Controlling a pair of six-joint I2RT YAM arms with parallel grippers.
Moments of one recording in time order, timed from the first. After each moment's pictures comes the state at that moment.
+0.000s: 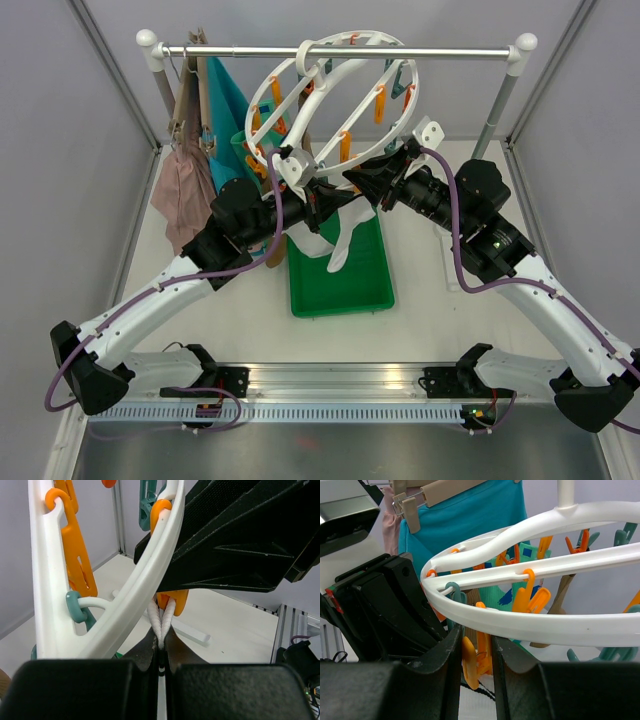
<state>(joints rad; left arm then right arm) -0.81 1.17 1.17 0.11 0.24 -0.07 0.67 1.12 1.31 -0.04 -0.29 0.03</state>
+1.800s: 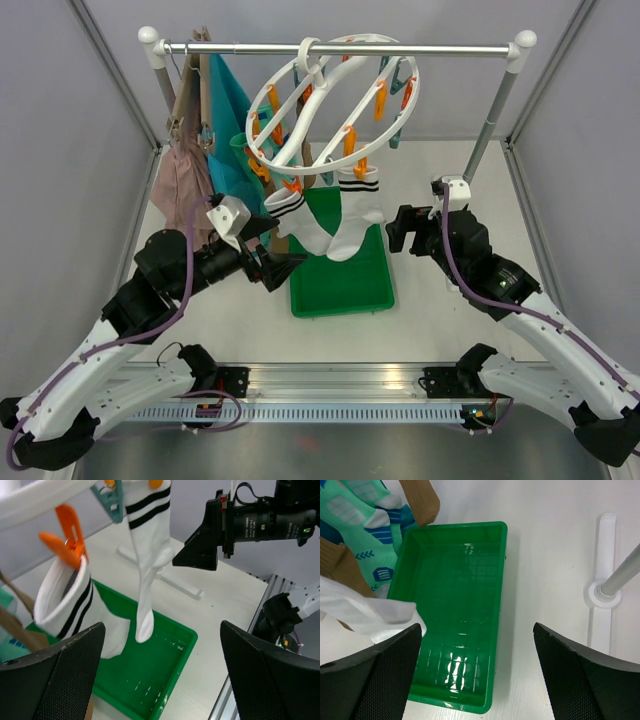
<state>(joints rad) -0.81 0.73 1.05 -0.31 0.18 -0.10 0.68 0.88 0.97 -0.46 0.35 0.38</state>
